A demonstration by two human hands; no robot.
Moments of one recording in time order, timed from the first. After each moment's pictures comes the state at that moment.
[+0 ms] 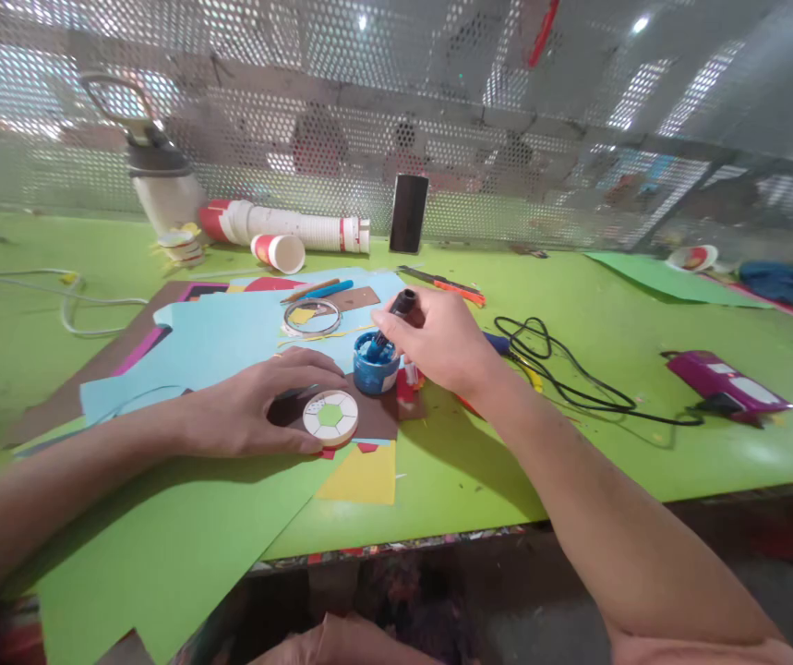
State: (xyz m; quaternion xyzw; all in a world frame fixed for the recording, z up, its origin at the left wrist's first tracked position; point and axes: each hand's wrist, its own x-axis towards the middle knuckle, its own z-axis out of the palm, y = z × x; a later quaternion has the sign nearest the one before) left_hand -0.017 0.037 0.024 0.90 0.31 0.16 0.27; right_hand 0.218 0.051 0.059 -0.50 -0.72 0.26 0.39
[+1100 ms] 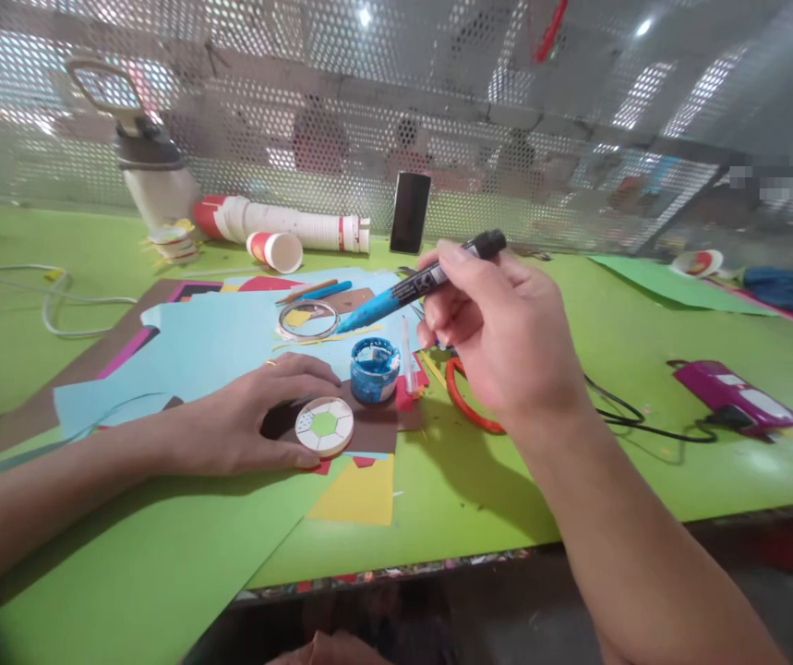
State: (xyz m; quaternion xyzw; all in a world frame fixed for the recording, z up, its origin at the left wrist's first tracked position) left_hand -0.015 0.036 0.017 0.89 0.32 0.17 0.27; right_hand 0.222 0.036 0.086 -0.34 -0.55 0.44 0.62
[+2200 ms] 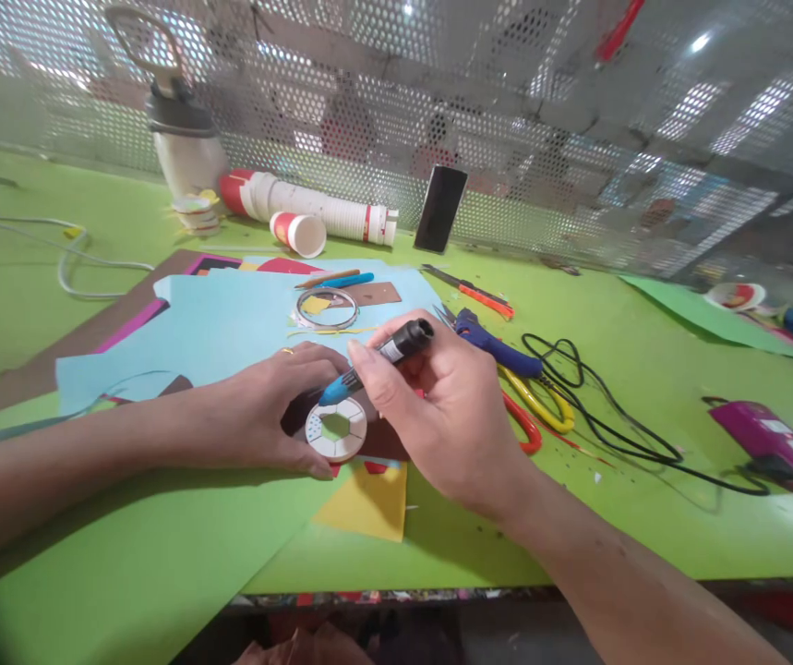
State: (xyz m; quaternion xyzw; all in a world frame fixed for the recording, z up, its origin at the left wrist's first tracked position) left_hand -0.004 0.033 0.015 0.88 0.37 0.18 0.22; right_hand 0.192 0.005 0.054 -0.42 -0.72 0.31 0.46
